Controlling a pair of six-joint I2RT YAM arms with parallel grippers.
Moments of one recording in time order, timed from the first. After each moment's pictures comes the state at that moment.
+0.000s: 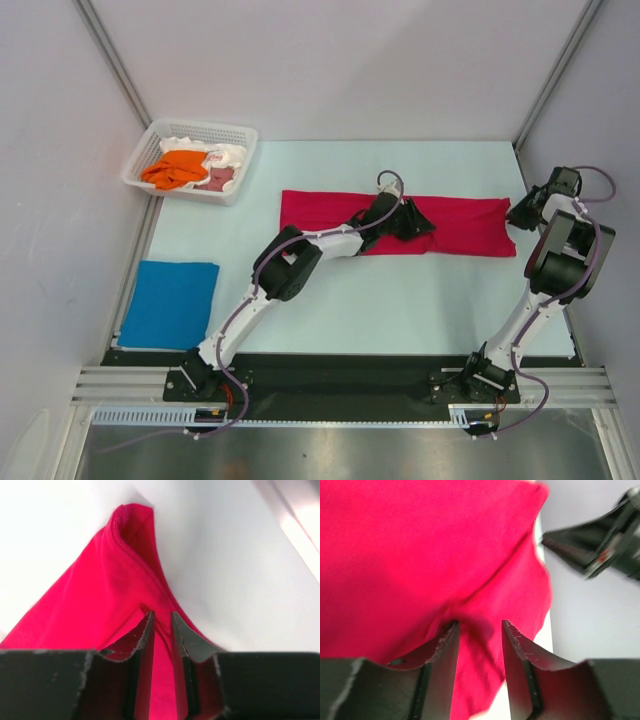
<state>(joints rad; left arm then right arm) -0.82 2.68 2.03 0.33 0.24 -1.09 -0.48 2.03 1.42 -0.32 -0.24 0.39</state>
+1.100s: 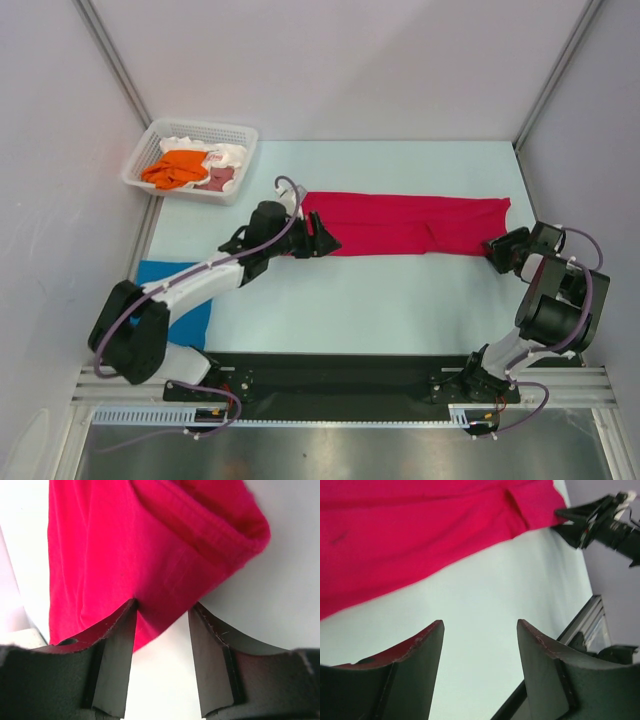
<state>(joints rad) -0.59 1.45 0.86 0.13 0.31 -0.66 -0.48 1.58 0.68 0.10 -0.30 0.79</state>
